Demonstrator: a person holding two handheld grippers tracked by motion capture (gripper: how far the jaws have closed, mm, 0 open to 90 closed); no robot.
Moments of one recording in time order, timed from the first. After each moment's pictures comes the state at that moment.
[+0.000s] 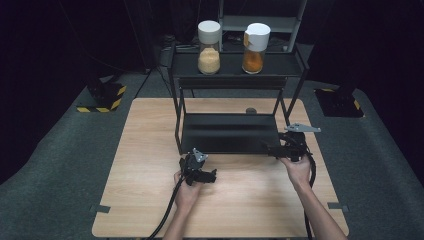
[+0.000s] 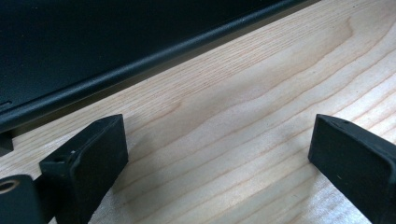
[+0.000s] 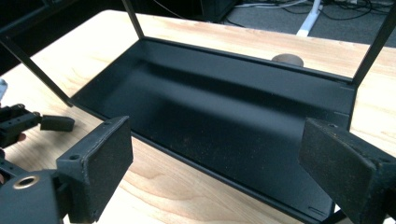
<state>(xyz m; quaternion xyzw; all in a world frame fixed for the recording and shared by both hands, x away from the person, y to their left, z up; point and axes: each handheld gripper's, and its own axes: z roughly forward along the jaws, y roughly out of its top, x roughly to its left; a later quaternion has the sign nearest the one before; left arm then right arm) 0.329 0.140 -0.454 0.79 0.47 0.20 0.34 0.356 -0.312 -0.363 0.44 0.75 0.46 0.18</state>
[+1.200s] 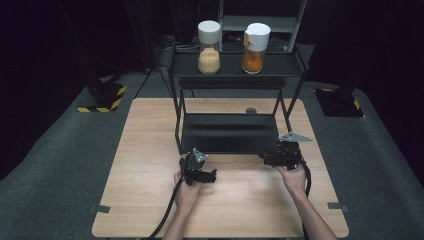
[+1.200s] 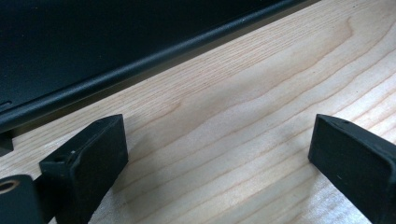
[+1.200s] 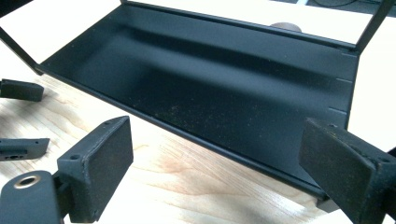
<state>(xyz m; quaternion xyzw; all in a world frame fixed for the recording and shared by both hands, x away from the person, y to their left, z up) 0.329 0.140 -0.454 0.79 0.47 0.20 0.34 0.348 -0.298 -0.391 0.45 0.76 0.42 0.20</state>
